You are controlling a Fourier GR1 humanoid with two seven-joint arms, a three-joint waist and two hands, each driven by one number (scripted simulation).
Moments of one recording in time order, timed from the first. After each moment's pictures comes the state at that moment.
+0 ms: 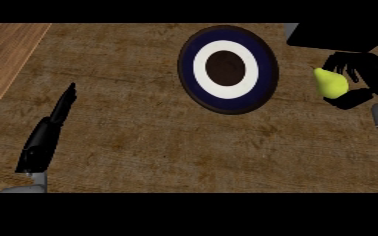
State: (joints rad) left arm 0.00 0.27 0.06 -1.52 -0.21 -0.03 -0.12; right arm -0.59 -0.51 -0.26 -0.81 0.85 0.15 -0.46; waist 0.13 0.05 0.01
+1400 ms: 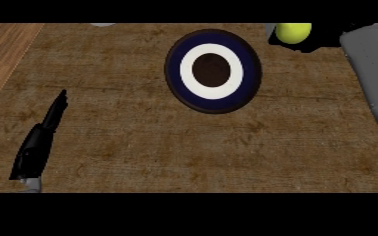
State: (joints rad) left arm 0.03 0.27 0.11 -1.48 -0.22 -0.01 -0.13; right arm -1.15 -0.45 -0.33 -0.35 0.65 0.26 -0.88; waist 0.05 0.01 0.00
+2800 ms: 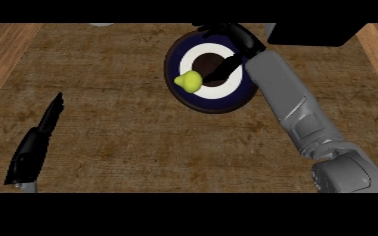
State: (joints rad) left arm 0.05 0.26 0.13 -1.49 -0.23 -0.03 -0.14; right arm -1.21 -0.09 -0.32 -0.18 0.63 0.18 -0.61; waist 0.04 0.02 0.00
